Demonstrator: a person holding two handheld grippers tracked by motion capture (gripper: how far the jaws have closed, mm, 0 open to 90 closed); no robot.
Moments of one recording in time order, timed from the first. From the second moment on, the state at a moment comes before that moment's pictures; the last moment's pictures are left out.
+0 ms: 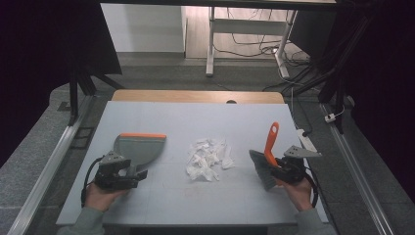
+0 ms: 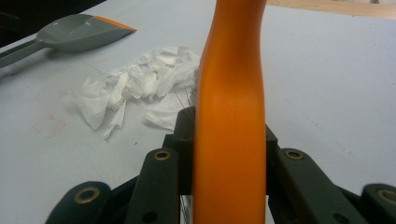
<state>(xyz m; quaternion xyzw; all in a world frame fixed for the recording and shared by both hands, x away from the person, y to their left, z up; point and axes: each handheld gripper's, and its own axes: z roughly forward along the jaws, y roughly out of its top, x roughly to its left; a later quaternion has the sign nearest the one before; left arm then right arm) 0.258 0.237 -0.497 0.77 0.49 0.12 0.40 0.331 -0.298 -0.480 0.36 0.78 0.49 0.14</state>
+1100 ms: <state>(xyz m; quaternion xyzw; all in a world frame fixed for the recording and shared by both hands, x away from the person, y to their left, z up) 0.258 0.235 -0.489 0.77 0.49 0.12 0.39 0.329 -0.295 -0.478 0.36 0.79 0.48 0.14</state>
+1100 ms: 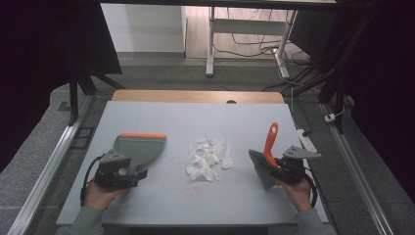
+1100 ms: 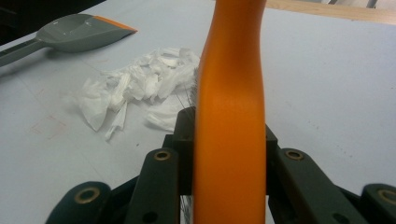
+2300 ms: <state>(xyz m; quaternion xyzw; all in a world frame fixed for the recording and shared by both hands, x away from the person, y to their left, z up) 0.276 0.241 -0.480 0.75 0.58 0.10 0.30 0.330 -0.296 -0.477 0.36 0.78 0.48 0.14</state>
